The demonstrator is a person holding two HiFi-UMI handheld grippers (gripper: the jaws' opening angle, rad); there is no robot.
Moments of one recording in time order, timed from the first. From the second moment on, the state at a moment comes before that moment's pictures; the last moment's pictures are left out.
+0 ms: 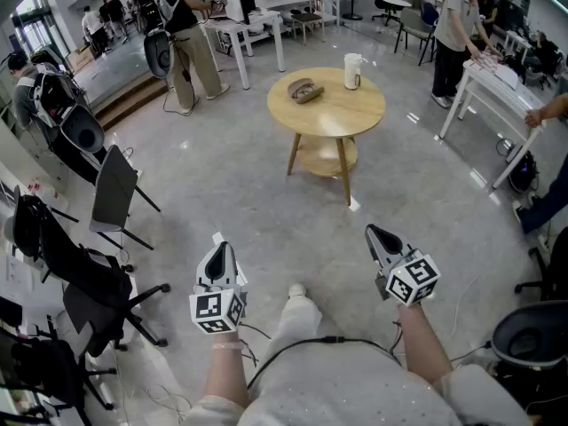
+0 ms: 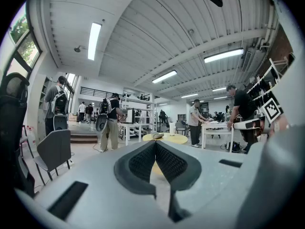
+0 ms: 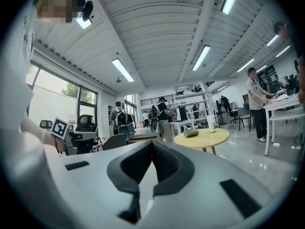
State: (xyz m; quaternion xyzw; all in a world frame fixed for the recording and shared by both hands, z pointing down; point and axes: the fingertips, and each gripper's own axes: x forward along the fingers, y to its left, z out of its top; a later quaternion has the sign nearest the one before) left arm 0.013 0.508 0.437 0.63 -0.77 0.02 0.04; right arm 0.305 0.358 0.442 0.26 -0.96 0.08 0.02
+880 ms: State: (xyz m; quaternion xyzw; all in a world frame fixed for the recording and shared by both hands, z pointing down) left arm -0.092 0.349 0.445 0.66 -0.75 0.01 0.06; right arm 0.225 0.207 0.448 0.32 -0.94 0.11 0.01
